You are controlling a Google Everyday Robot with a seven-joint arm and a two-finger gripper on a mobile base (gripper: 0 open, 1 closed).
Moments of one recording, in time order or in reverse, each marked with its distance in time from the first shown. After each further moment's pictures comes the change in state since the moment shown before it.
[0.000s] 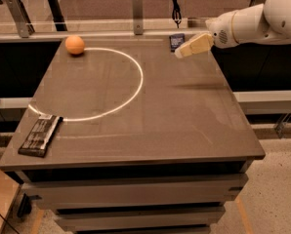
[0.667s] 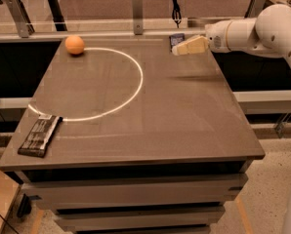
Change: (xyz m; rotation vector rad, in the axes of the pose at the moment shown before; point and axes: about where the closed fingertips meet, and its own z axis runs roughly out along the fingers) arm 0.012 -0.029 0.030 0.046 -0.109 0.106
